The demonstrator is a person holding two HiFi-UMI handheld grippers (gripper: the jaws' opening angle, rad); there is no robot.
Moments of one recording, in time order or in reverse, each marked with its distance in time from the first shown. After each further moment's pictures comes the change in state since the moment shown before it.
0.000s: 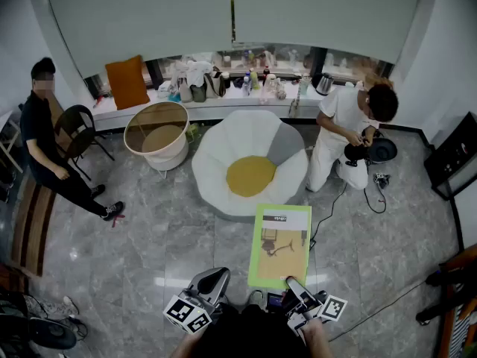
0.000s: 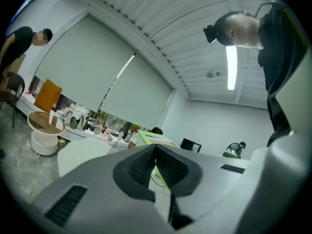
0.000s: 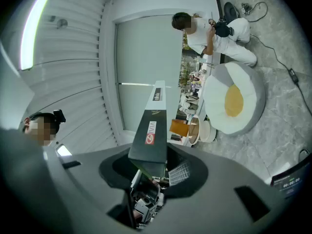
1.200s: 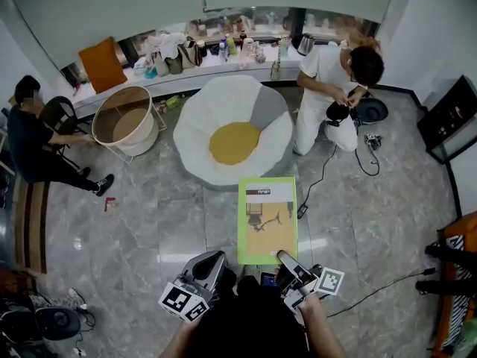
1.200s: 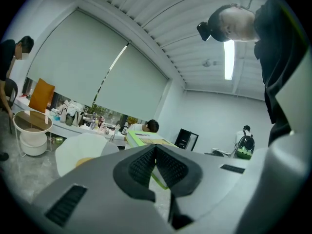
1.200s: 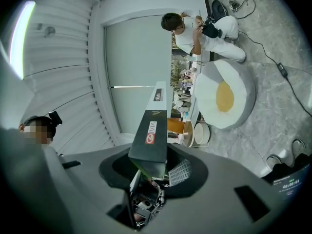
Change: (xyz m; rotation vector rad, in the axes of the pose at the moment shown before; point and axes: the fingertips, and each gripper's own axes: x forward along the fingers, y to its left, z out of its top) left arm 0.036 -0.051 -0.037 0.065 0.083 -0.006; right arm -0.032 -0.023 0.030 0.093 0.033 -0.037
